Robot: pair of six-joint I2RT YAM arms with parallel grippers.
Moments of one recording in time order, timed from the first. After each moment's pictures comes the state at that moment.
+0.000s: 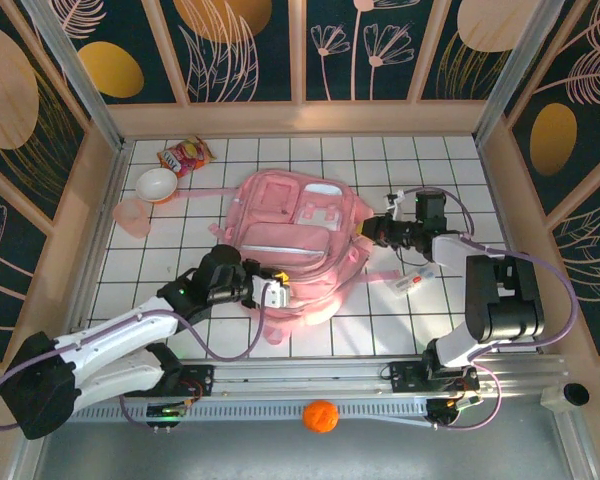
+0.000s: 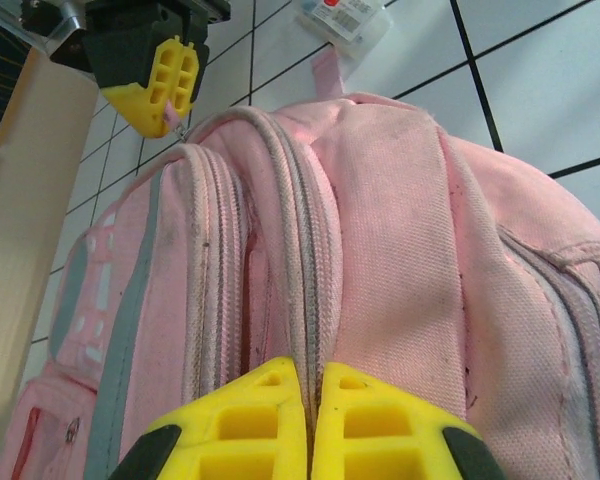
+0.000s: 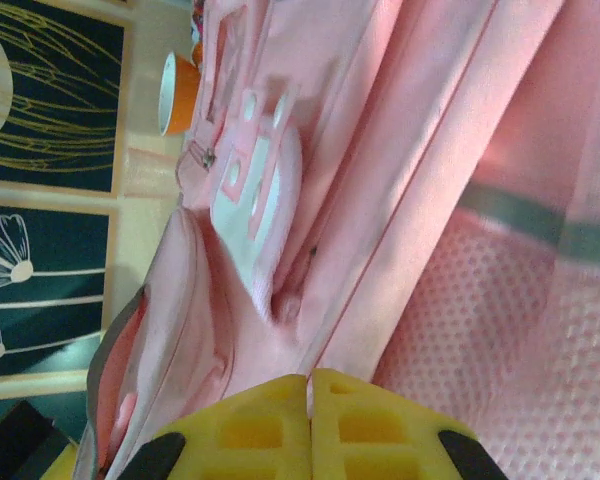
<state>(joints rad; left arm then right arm) -0.79 1.02 0.49 -0.01 0.32 0.92 0.09 1.54 0.71 0.08 -0.94 0.55</state>
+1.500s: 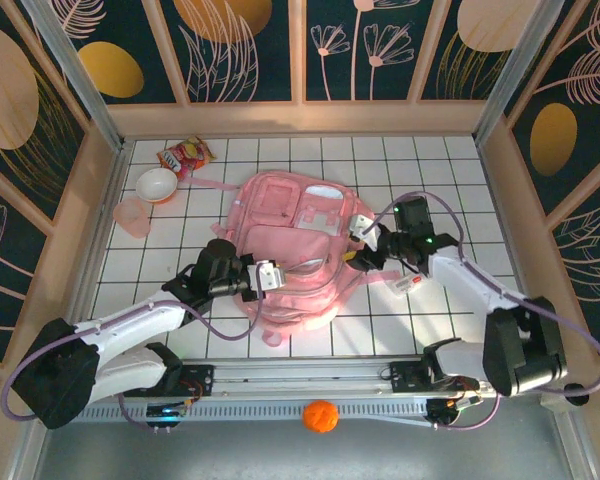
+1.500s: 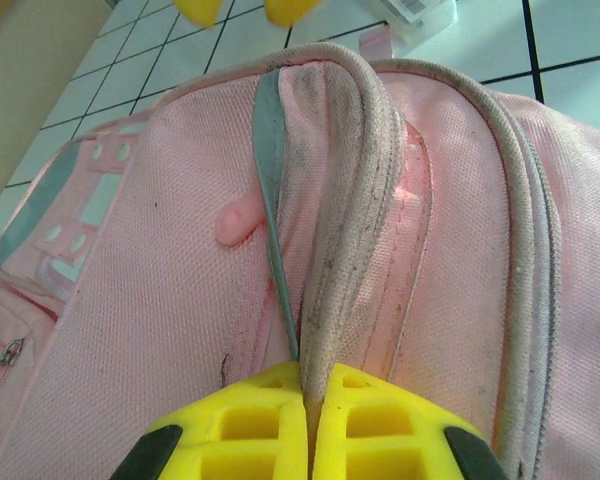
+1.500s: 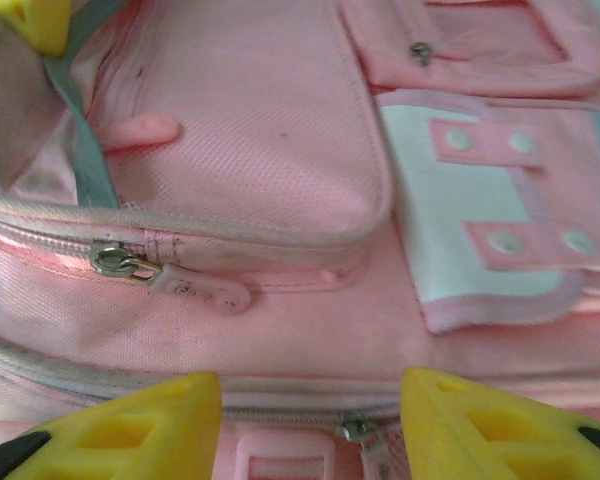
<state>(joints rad) -0.68 1.13 0.44 0.16 0.41 0.70 0.33 1.30 0.75 -0.31 -0.70 -0.79</state>
